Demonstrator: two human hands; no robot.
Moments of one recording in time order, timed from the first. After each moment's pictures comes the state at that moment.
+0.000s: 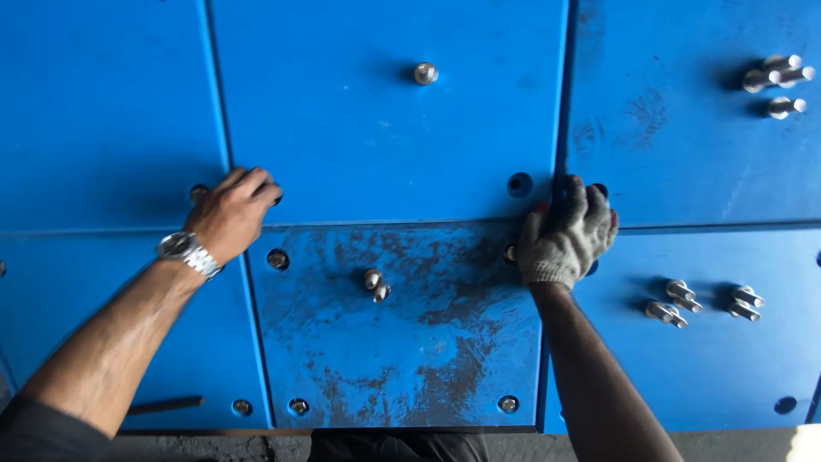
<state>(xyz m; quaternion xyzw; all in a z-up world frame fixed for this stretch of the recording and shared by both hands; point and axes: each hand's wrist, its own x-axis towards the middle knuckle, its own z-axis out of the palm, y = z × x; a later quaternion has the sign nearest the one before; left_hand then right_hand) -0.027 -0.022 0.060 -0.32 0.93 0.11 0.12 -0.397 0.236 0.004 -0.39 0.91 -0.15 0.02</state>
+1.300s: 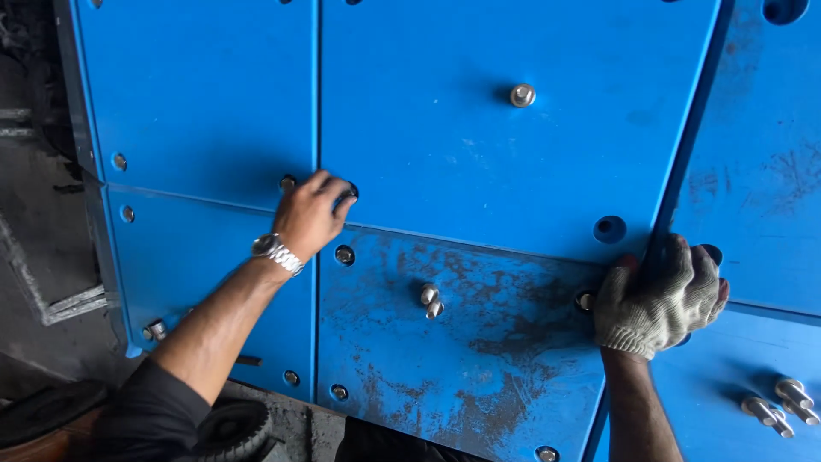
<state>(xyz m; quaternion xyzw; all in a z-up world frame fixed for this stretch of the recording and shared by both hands) -0.029 -0.010 0.048 -0.49 0.84 0.20 0.11 -0.405 0.255 -0.023 -0.44 0.87 -0.20 0.02</state>
